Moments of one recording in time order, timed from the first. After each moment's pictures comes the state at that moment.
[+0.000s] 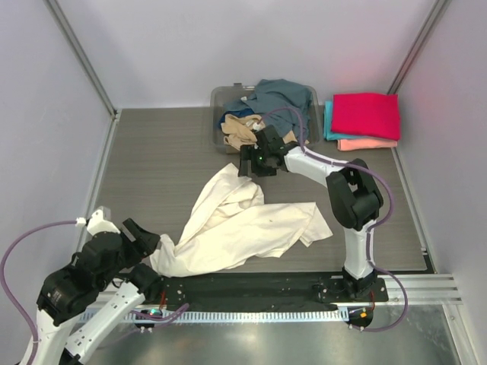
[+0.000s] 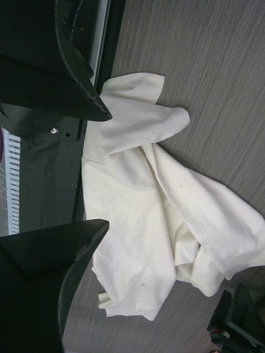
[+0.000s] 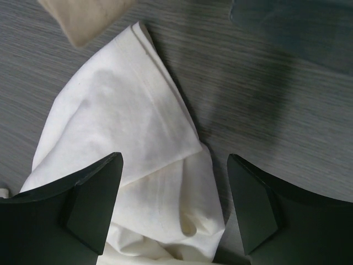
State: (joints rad) left arm -0.61 0.25 0.91 -1.36 -0.37 -0.97; right arm 0.57 1.98 1.44 -0.34 -0.14 0.48
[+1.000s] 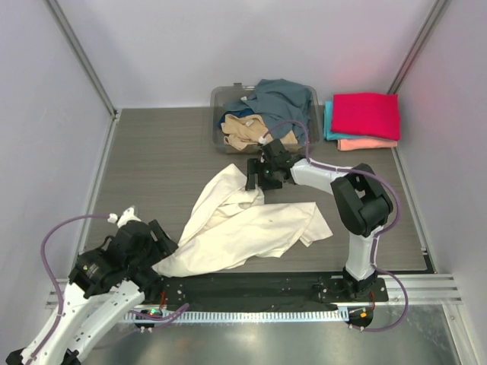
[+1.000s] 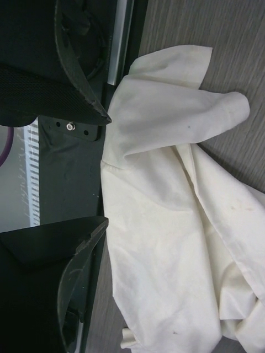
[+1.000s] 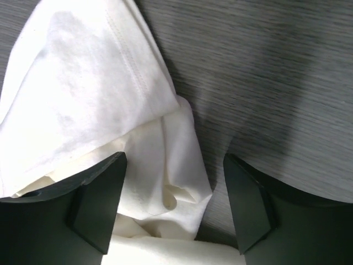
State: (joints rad) left arm -0.61 0.34 0.72 -1.29 -0.21 -1.02; right arm 0.57 1.91 1.23 -0.26 -0.15 0.46
